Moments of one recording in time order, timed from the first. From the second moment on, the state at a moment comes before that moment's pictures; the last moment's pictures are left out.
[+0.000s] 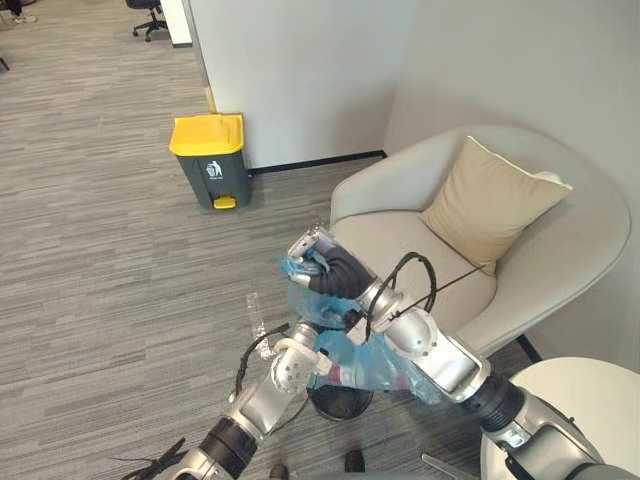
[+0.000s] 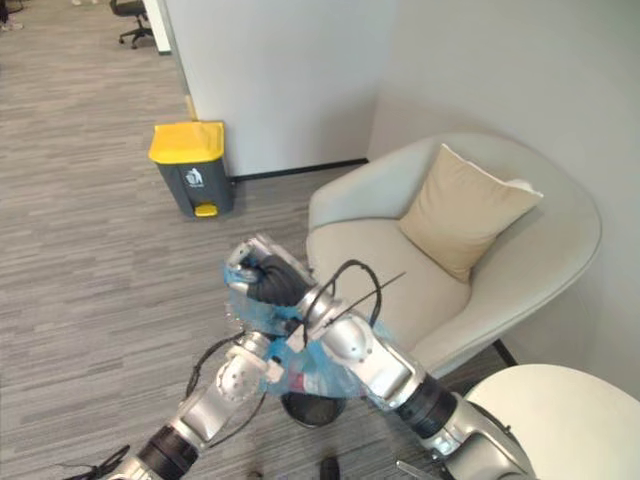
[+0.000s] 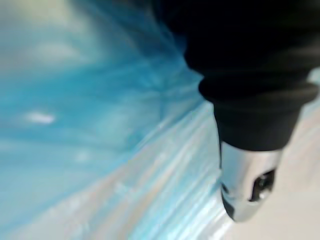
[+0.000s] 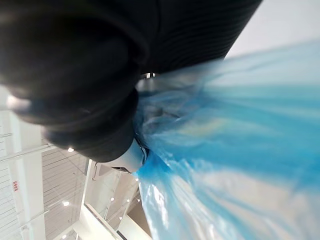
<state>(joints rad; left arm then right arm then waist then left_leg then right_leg) -0.15 0.16 -0.57 0.24 0.26 -0.16 0.19 -0.44 -0.39 0.69 -0.19 -0.04 -0.20 -0.07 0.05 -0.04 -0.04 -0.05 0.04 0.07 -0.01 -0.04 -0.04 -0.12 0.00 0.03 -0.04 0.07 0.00</state>
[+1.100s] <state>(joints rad) -0.12 0.13 -0.47 0.26 0.11 -0.14 0.17 -0.26 -0.32 0.65 0.01 -0.26 -0.21 -0.07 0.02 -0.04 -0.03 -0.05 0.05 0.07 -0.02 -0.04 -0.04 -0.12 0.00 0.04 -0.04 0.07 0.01</state>
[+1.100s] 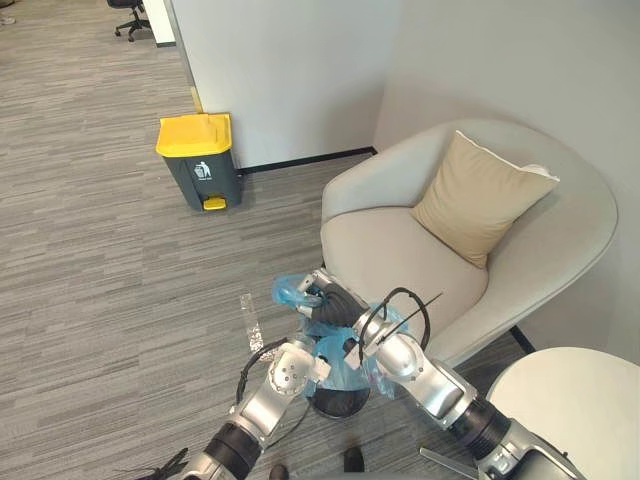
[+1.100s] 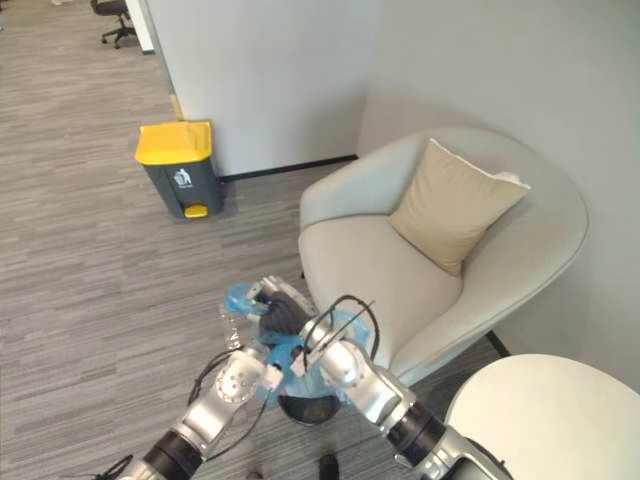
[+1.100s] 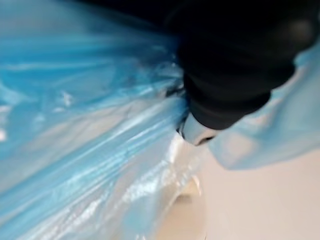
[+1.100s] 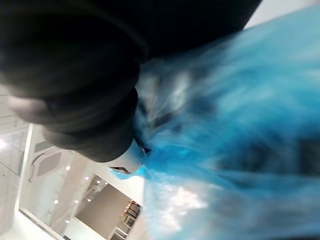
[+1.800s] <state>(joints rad) -0.01 0.13 -0.30 0.17 0.08 -0.14 0.19 -0.17 -0.43 0.25 -0.27 -0.43 -0.21 -0.24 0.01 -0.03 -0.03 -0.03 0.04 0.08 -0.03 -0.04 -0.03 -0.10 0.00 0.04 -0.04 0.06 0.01</state>
